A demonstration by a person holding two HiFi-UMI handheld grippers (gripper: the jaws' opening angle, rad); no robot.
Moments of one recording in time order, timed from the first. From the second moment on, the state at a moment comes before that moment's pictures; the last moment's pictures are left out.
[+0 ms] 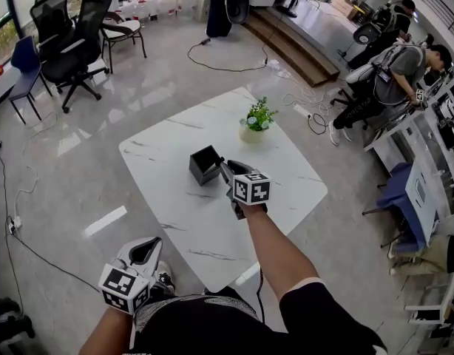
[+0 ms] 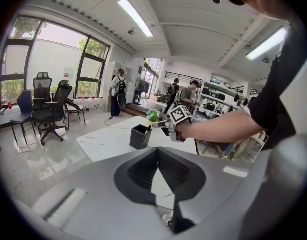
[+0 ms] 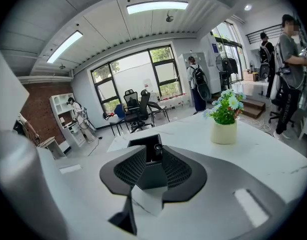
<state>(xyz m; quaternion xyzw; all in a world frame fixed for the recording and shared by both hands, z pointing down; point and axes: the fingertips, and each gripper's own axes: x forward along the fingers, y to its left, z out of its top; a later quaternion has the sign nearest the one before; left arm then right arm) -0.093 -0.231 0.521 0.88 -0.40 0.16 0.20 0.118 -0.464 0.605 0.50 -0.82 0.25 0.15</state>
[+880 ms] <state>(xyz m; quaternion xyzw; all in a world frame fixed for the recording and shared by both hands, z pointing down) -0.106 -0.236 0.531 0.87 -0.41 0.17 0.22 0.097 -0.489 0.620 0.49 -0.82 0.22 0.20</state>
